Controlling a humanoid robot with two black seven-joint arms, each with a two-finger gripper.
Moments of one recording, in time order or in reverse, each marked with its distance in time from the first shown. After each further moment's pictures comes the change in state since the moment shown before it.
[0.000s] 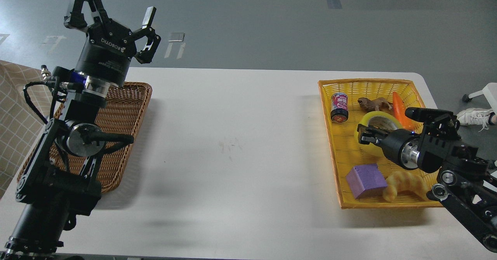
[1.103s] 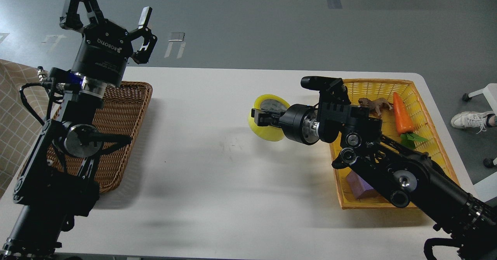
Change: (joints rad) left arm 0.004 0.004 -0.011 -0.003 -0.001 0.002 0.000; right arm 0.269 0.447 -0.196 -0.182 0.143 0.049 0.007
